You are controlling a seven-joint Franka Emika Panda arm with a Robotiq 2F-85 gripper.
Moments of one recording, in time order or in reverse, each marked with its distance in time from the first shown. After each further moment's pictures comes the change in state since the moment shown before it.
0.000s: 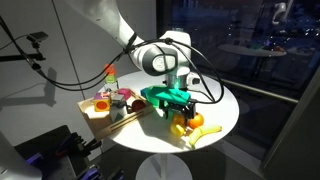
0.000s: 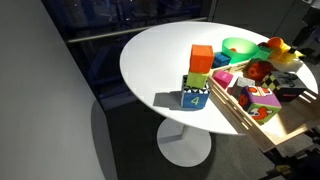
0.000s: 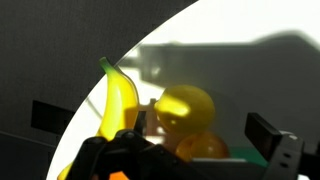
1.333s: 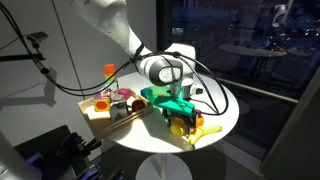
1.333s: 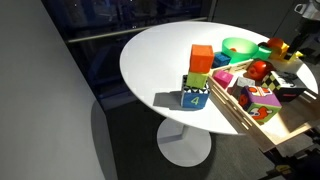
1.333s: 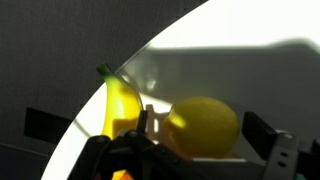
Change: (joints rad) arm -0.023 0.105 0.008 0.058 -0.001 0.011 -0.015
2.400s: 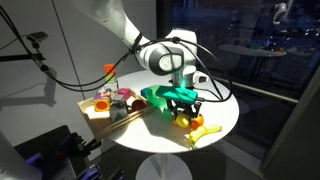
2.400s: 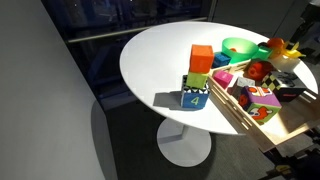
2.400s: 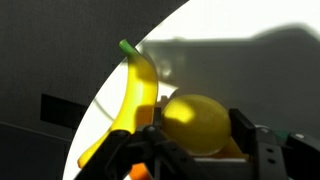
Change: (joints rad) arm -0.003 -0.068 0.007 0.012 0.002 -0.004 0.016
